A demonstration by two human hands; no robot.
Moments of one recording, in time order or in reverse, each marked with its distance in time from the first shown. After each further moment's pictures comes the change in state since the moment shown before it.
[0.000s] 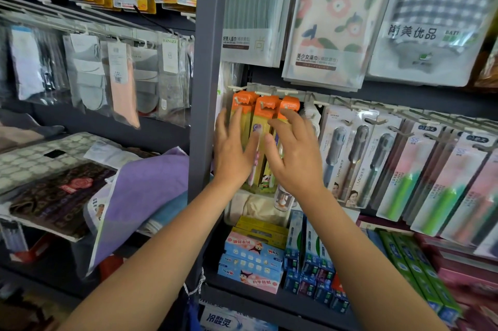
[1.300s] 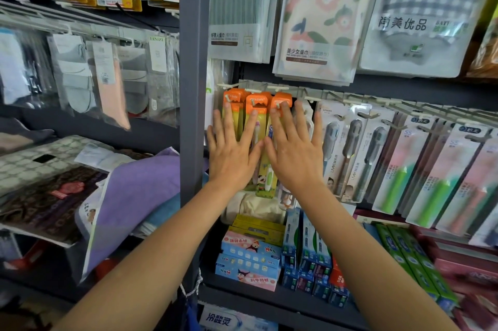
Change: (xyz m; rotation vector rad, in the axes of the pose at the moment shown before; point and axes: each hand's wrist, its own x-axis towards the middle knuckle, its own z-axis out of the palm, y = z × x) left_hand -0.001 -0.016 0.013 0.619 -0.137 0.238; right_hand -0.009 0.029 0.014 -0.587 -0.199 0.000
